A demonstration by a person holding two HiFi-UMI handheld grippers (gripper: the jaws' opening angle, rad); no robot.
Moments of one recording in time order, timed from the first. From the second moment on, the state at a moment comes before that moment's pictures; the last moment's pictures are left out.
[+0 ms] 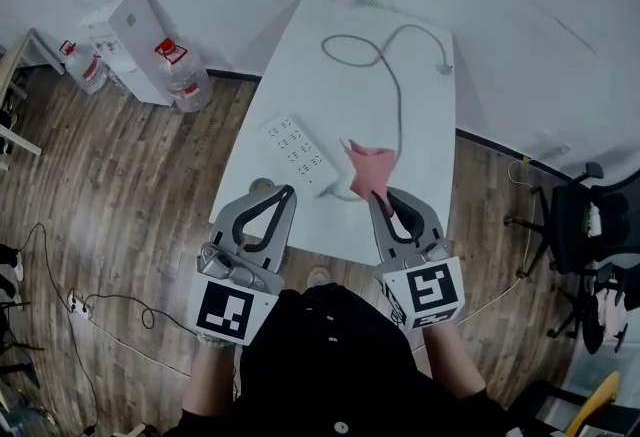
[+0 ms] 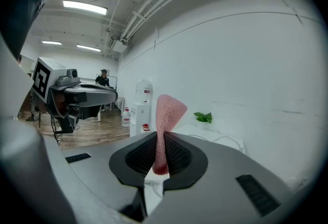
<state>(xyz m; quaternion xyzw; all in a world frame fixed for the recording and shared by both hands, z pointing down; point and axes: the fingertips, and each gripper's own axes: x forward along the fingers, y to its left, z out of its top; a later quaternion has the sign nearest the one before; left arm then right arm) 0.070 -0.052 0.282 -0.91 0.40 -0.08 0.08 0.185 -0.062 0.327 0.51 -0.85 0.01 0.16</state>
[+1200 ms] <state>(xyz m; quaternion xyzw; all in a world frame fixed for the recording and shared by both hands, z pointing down) 0.039 -0.117 0.291 -0.91 0.40 -0.09 0.06 0.166 -0.132 0.334 0.52 -0.84 0.02 0.18</state>
